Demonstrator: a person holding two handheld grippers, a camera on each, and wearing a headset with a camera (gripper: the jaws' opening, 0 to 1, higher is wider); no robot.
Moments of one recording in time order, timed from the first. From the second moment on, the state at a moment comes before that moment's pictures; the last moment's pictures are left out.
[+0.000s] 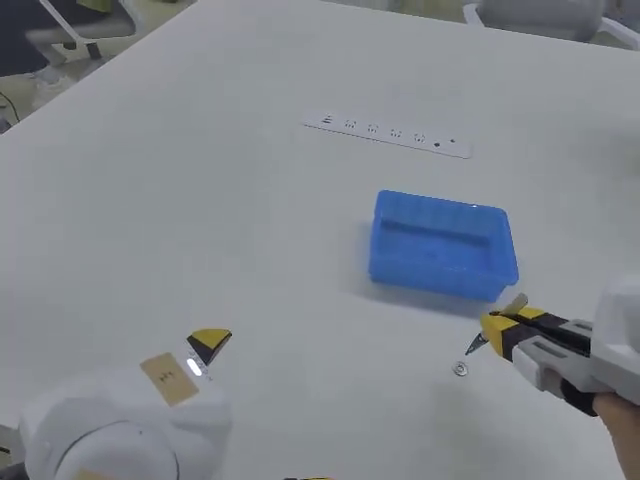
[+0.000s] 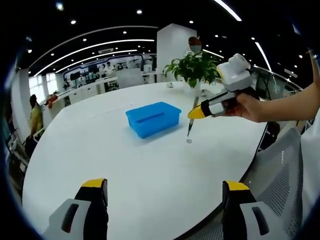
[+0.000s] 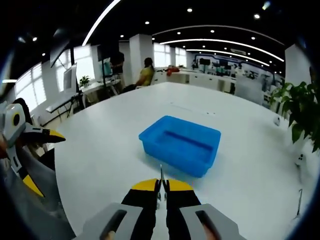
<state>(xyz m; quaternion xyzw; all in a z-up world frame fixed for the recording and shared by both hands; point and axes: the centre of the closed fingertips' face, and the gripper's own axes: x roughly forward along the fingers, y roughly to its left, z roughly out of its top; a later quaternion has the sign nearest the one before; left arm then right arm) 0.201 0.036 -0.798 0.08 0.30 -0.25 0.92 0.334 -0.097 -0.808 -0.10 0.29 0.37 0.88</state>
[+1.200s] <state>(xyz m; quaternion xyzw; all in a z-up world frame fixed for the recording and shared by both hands) 0.201 0.040 -0.804 0.10 0.31 -0.24 0.92 0.325 -0.095 -0.816 -0.18 0.27 0.38 0.87</state>
